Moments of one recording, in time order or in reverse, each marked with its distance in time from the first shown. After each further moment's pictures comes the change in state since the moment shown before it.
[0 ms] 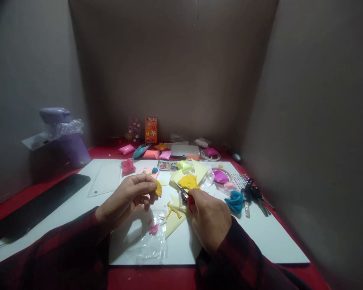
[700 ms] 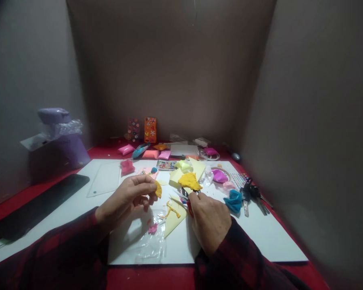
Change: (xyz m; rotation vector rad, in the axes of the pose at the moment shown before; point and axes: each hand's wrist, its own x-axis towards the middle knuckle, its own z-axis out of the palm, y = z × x) left_hand 0.000 -0.004 -0.002 0.044 -0.022 0.018; right_hand -0.004 -0.005 -0.006 -0.269 -0.187 -0.014
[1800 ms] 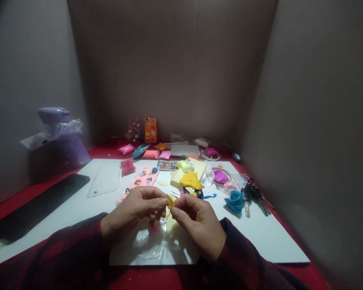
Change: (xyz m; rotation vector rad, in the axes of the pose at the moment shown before) left_hand -0.007 -0.013 0.015 -0.041 -0.114 -0.045; right_hand -0.001 -0.017 -0.013 1.427 -0.195 0.051
